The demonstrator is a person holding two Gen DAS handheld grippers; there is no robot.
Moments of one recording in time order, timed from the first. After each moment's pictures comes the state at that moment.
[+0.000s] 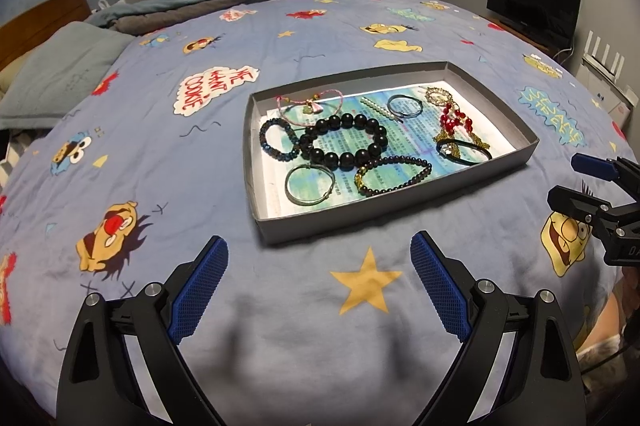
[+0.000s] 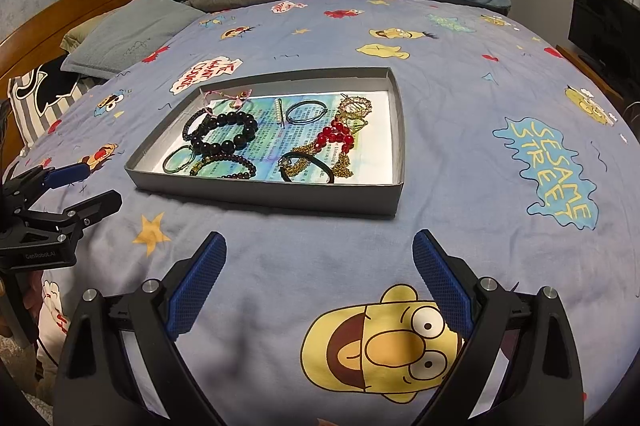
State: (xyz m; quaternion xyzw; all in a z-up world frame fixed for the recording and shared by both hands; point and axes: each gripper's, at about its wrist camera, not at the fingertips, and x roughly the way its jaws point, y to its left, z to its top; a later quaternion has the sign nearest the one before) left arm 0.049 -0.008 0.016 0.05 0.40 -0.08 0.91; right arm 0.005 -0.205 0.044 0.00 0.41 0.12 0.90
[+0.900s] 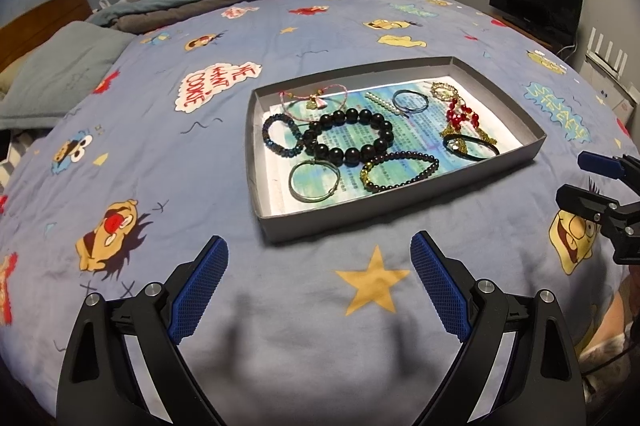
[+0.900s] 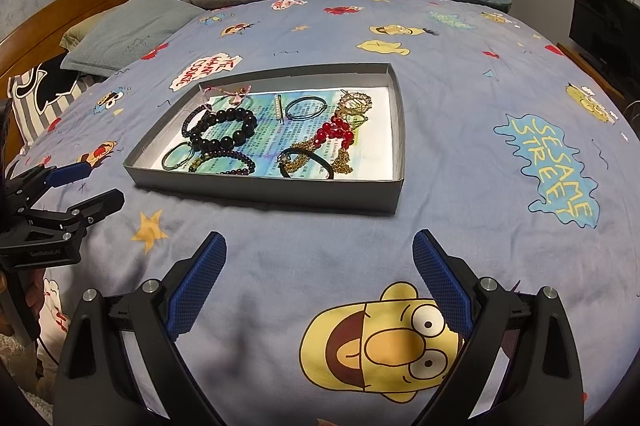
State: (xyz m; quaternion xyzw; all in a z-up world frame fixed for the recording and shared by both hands) left arm 0.051 -0.007 0.007 0.06 0.40 -0.07 0.91; right arm 0.003 -0.205 0.039 0.00 0.42 0.12 0.90
